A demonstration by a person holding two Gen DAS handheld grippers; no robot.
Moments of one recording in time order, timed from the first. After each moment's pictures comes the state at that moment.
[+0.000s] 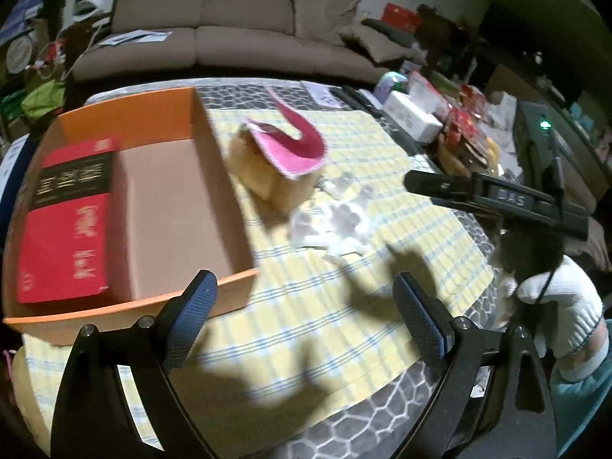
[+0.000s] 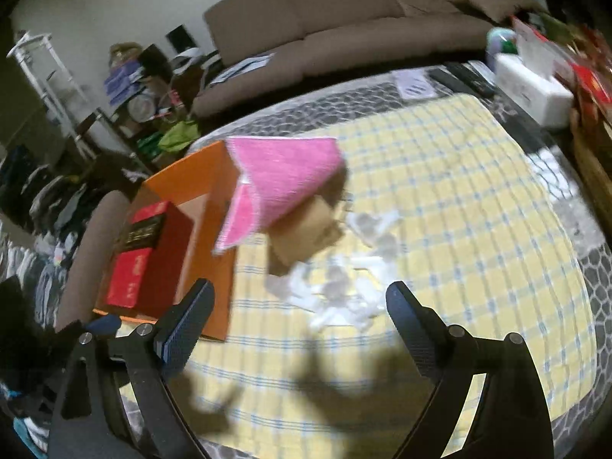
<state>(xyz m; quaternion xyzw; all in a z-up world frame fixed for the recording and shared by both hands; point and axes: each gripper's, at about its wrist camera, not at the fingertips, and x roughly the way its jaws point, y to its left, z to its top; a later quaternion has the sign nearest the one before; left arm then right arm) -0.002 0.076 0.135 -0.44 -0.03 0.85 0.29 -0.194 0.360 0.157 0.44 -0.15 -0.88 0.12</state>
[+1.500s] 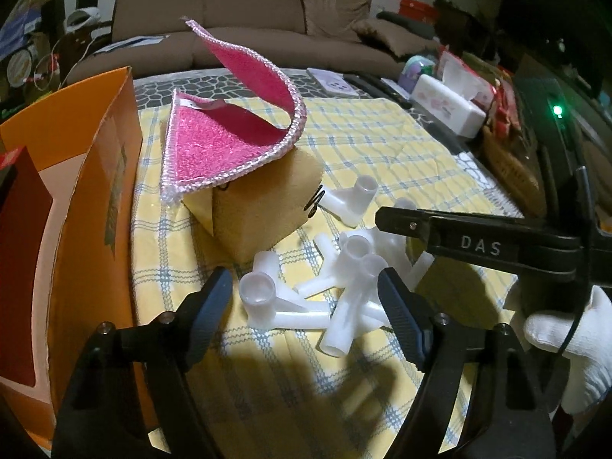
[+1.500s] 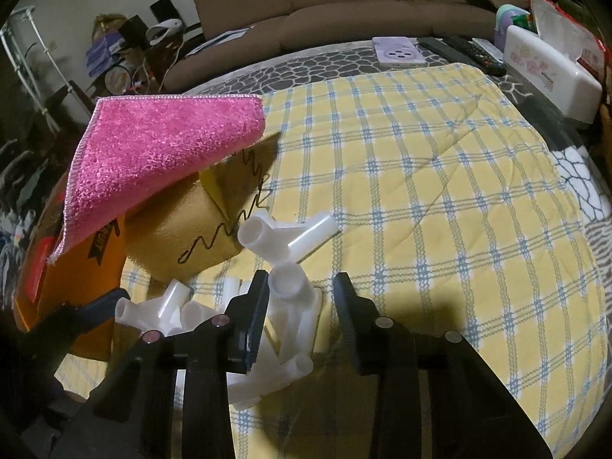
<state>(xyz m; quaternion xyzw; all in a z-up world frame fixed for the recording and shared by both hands) -0.073 0.173 0.045 -0.43 -0.01 0.87 0.23 -0.274 0.391 0.064 0.47 -0.09 -0.87 0.12</state>
